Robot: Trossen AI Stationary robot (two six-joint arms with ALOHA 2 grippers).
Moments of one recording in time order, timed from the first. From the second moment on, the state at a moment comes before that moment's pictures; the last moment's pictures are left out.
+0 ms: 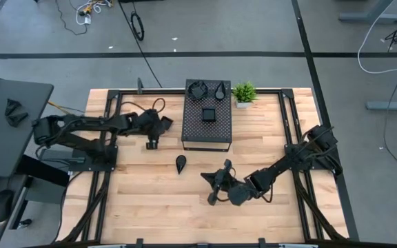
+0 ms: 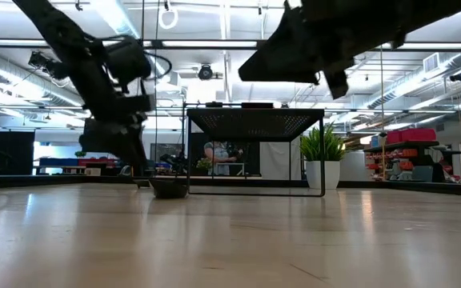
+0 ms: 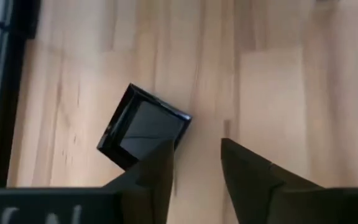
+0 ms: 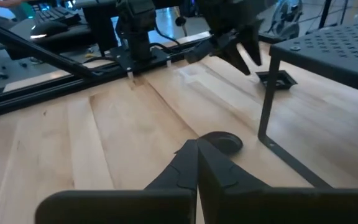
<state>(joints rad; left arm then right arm) 0.36 1.28 0.53 -0.18 -0.15 0.46 0.54 1.85 0.93 0.48 0.91 0.49</state>
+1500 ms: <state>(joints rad) -0.19 1.25 0.75 -0.56 -0.04 0.15 0.56 1.85 0.94 0.85 0.38 0.25</state>
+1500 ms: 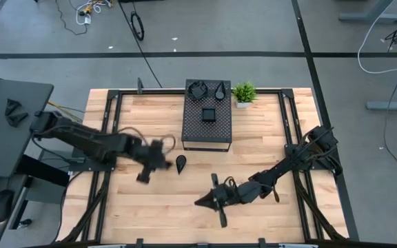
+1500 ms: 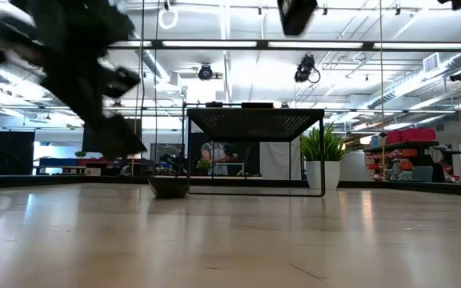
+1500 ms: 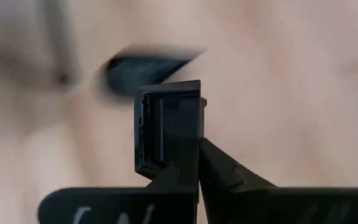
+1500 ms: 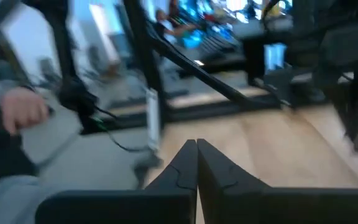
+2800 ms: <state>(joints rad) -0.59 1.25 0.75 0.06 -0.09 0.26 0.48 1.91 1.33 0.27 0.28 0.07</state>
